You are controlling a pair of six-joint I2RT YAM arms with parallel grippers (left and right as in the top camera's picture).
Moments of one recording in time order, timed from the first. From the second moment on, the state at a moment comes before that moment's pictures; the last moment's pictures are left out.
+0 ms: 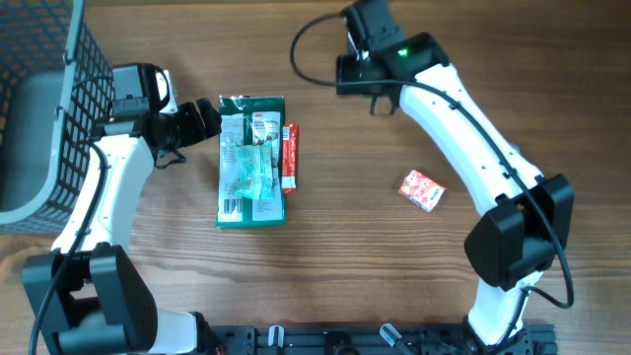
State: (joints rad) left arm 0.11 1.62 1.16 -0.63 0.17 -0.26; right arm 0.46 1.99 1.87 -0.88 0.17 0.35
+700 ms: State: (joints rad) left arm 0.11 1.62 1.16 -0.63 0.17 -0.26; right arm 0.30 2.18 1.85 -0.31 0.11 0.33
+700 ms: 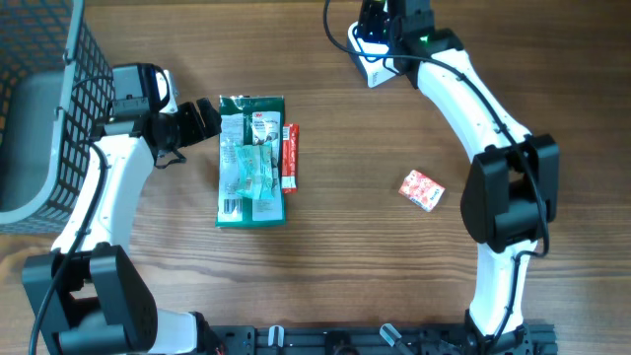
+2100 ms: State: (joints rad) left arm 0.11 1.62 1.16 -0.63 0.17 -0.26; right arm 0.31 1.79 1.71 -1.25 -0.18 0.36
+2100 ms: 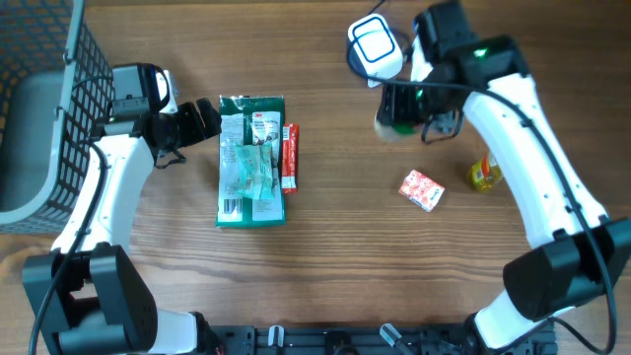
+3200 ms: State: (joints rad) left arm 0.11 1.62 1.16 -0.63 0.17 -0.26; right arm 0.39 1.80 1.22 -0.99 0.01 0.46
